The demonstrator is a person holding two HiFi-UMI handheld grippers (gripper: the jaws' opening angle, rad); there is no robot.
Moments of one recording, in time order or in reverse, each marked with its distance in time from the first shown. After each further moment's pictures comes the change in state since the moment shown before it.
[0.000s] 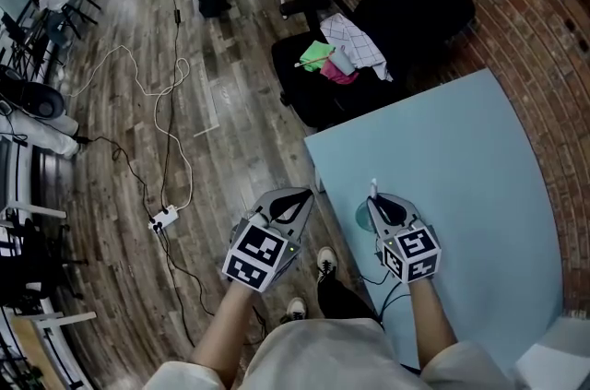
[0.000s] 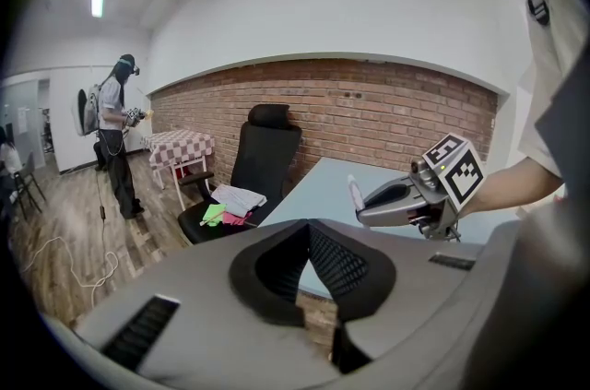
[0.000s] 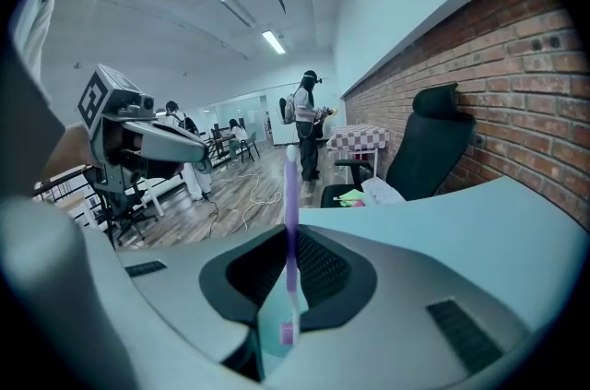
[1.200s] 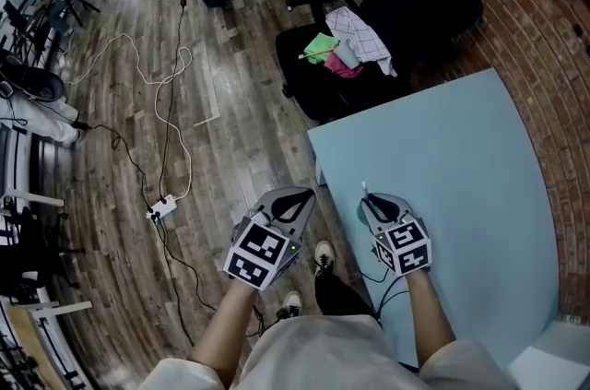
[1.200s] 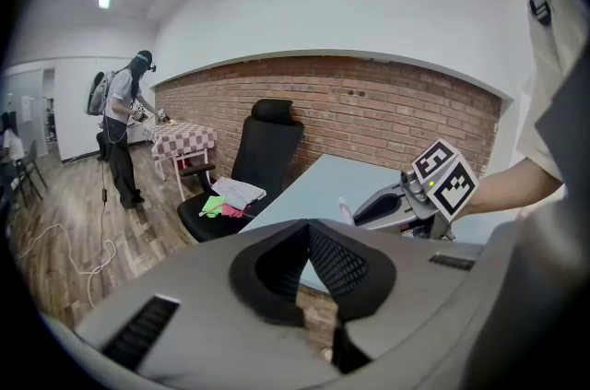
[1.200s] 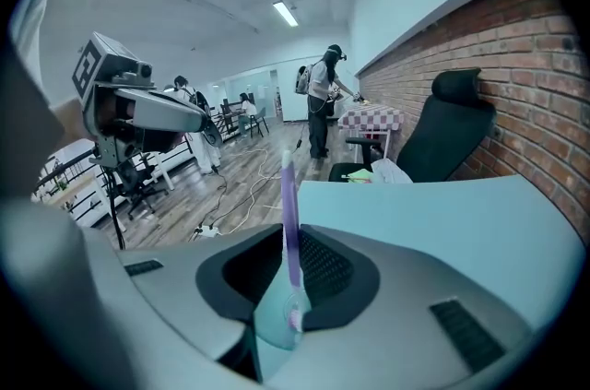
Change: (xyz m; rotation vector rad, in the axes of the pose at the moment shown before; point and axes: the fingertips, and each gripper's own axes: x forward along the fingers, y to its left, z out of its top) left arm 0.001 -0.003 -0.017 -0.043 0.012 0.003; right arm 0.022 0.009 -0.037 -0.068 0.162 0.049
